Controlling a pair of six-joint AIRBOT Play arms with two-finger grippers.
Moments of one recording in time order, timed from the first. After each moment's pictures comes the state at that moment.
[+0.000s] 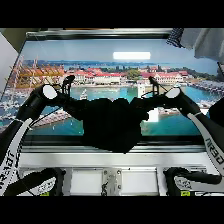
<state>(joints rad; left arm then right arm) -0.20 -1.28 1.03 1.10 -1.09 -1.54 0.17 -1.47 1.01 -0.70 0.88 1.23</state>
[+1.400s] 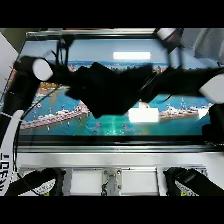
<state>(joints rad) -0.33 -1.28 1.40 1.43 -1.16 -1.62 0.49 -1.02 1.38 -1.31 1.18 1.31</state>
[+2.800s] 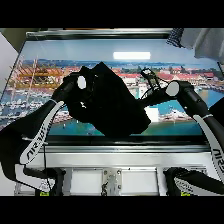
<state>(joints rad) -0.41 -1.67 1.43 1.27 -1.21 -1.46 0.25 -1.33 1.13 -1.21 1.01 1.21</state>
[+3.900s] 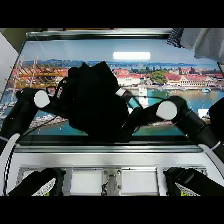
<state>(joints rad) -0.26 -1.04 0.98 1.41 -1.29 -1.46 0.65 -1.07 1.07 -1.05 1.16 1.13</state>
